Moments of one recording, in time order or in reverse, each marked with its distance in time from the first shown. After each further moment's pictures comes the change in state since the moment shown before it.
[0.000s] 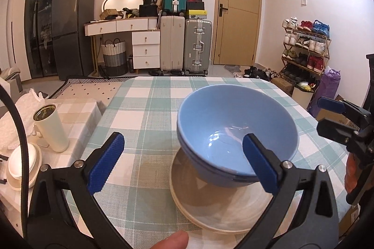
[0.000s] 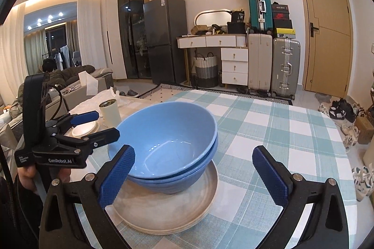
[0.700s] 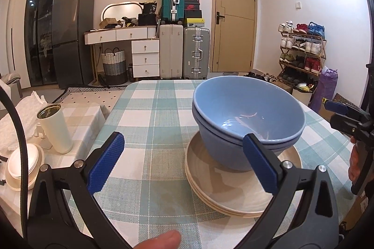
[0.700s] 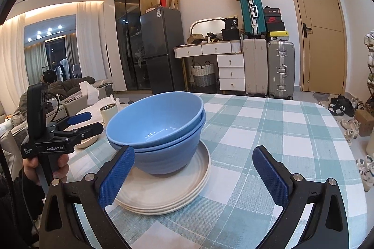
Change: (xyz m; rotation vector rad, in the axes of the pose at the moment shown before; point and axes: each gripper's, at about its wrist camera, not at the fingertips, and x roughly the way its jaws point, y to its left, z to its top) left arm -0.016 0.021 -0.037 0.025 -0.062 -0.011; right arm -0.022 -0.014 -0.044 0.044 -0.067 0.000
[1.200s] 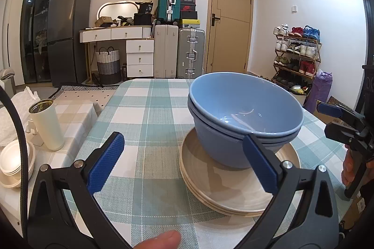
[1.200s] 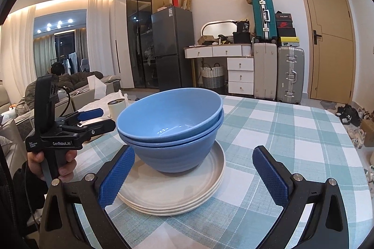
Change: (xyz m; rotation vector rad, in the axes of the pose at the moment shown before) left arm 0.015 0.003 -0.010 -0.015 -0.009 -0.041; right arm 0.012 0.019 -0.011 -0.063 -0.003 0.048
